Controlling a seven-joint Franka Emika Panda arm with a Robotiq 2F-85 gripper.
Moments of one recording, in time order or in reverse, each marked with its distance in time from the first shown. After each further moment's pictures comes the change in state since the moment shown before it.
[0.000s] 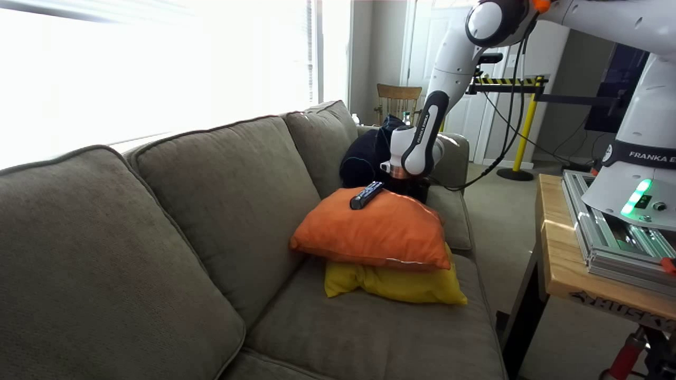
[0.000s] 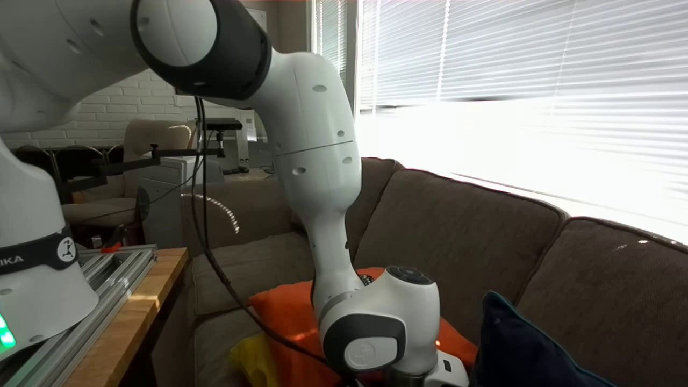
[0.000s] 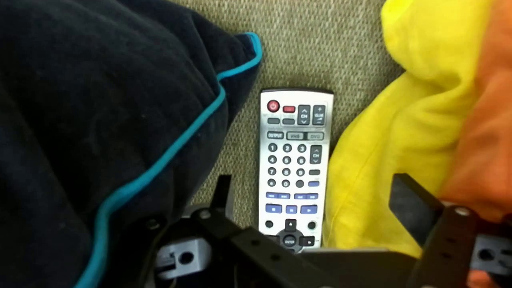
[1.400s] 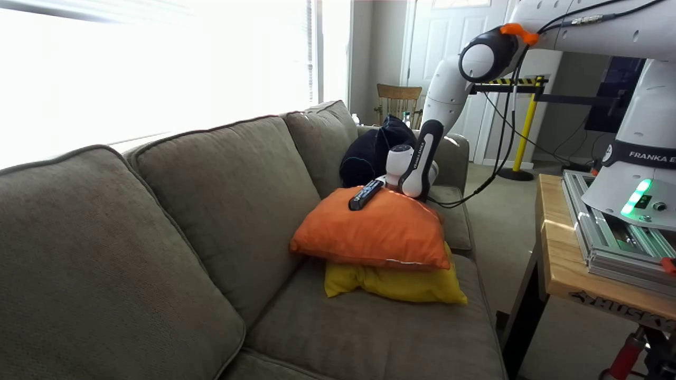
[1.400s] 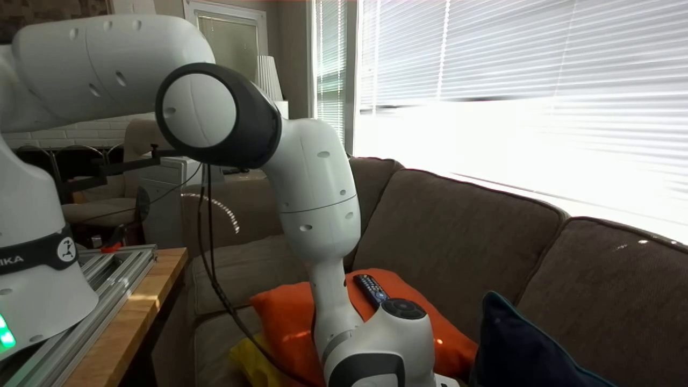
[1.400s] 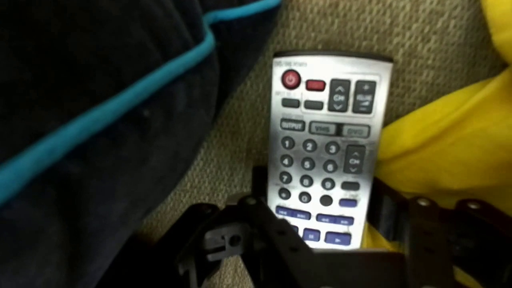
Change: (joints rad) arm 0.037 0.228 -0.034 0.235 -0.007 0.061 -0.008
